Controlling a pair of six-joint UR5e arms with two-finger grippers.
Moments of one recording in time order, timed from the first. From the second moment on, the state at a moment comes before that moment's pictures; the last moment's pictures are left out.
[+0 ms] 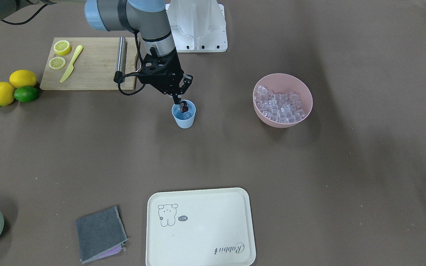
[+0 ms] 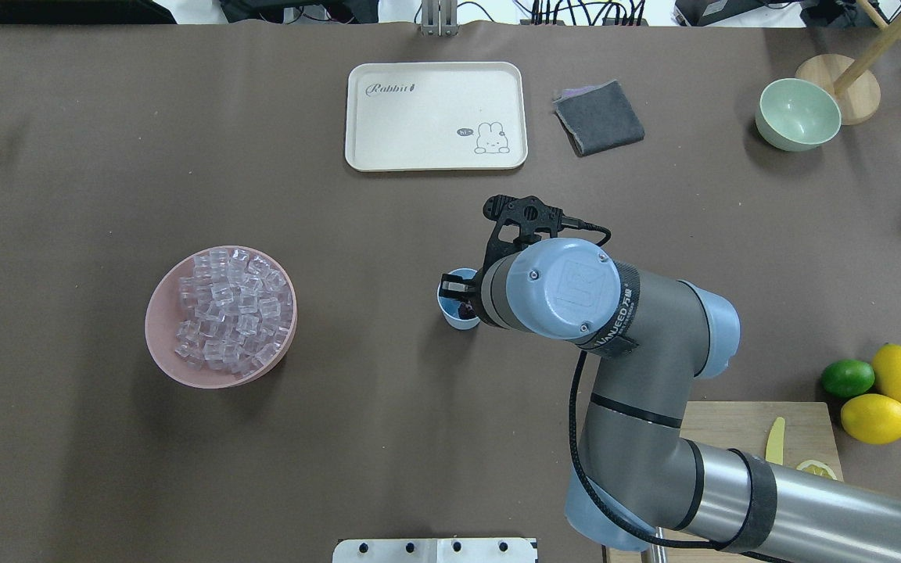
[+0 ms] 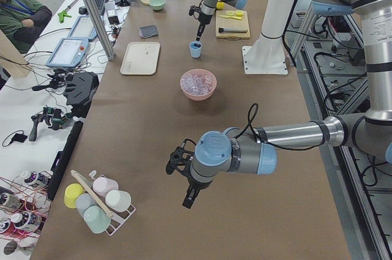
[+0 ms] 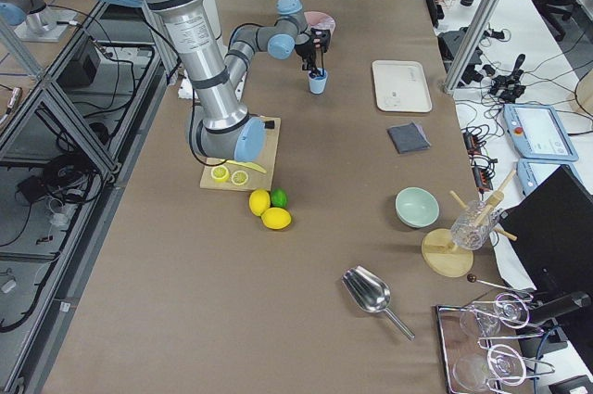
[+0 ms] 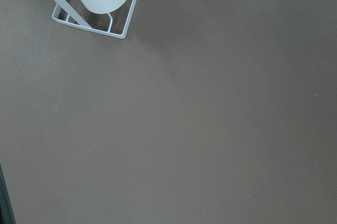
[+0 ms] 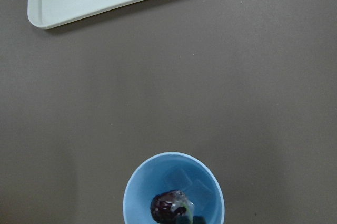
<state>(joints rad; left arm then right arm) -1.73 -1.30 -1.73 -1.78 -2.35 0.42 0.42 -0.98 1.83 -1.45 1.60 1.47</state>
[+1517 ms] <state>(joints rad) -1.59 -1.34 -1.78 -1.75 -2.37 -0.15 0.71 -1.08 1.93 -1.61 1.83 1.05</state>
